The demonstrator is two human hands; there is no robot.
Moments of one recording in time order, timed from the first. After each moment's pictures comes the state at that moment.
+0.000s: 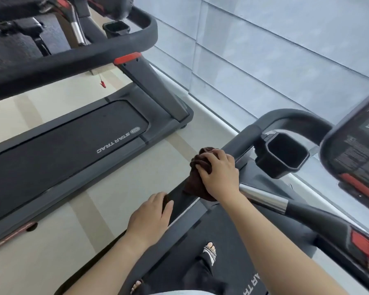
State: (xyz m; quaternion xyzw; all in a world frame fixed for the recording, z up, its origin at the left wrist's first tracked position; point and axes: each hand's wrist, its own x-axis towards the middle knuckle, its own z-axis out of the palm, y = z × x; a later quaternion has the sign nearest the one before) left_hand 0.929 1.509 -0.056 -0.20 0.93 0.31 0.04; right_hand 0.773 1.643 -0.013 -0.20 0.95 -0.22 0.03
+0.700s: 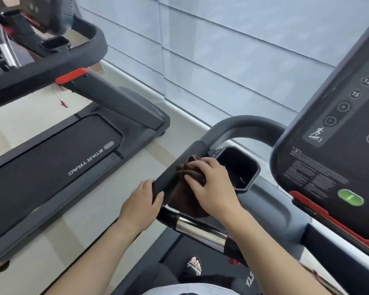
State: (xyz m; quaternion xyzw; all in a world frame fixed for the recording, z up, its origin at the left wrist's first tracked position) left_hand 0.748 1.587 -0.055 -0.19 0.94 0.27 0.01; right_hand 0.670 1.764 0.012 -0.20 0.90 -0.38 0.07
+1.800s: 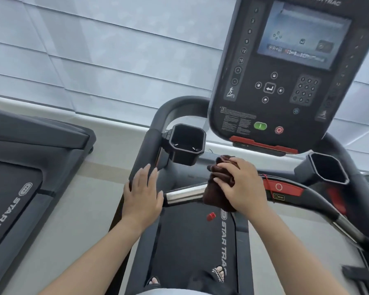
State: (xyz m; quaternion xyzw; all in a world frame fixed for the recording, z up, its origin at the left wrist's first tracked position) left_hand 0.756 1.592 -0.056 0.13 0.99 0.11 0.01; right_hand 0.798 1.830 0.034 0.07 0.98 -0.17 -0.09
